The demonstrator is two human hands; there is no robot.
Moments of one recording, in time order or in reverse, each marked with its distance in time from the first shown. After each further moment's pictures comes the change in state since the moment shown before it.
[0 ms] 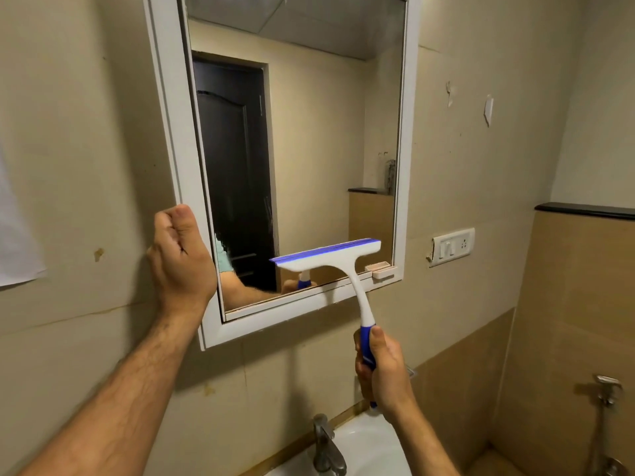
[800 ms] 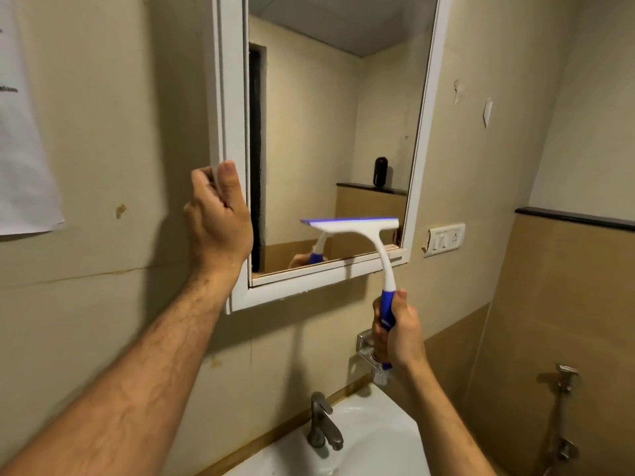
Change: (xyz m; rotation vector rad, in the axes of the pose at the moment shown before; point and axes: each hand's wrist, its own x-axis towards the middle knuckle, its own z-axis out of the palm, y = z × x) left_hand 0.010 -0.021 0.002 -0.133 -0.019 0.033; right_hand 0.006 -0.002 0.011 -0.033 0.125 -0.013
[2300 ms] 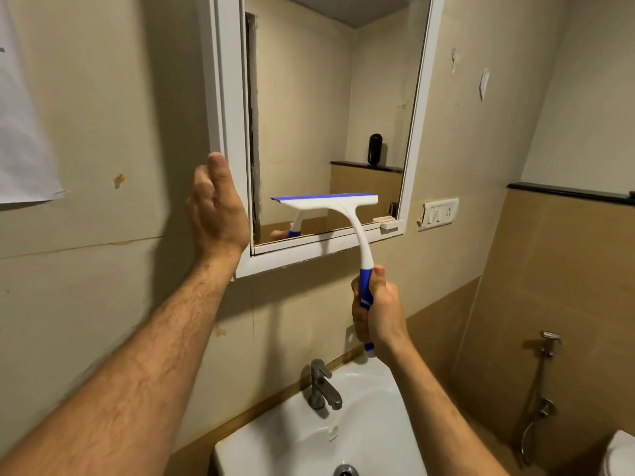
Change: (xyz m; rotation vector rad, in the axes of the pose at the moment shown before) left_hand -0.026 0.004 -0.018 -0.065 -0.131 -0.248; right_hand -0.032 -0.003 0.026 -0.044 -0.034 0.076
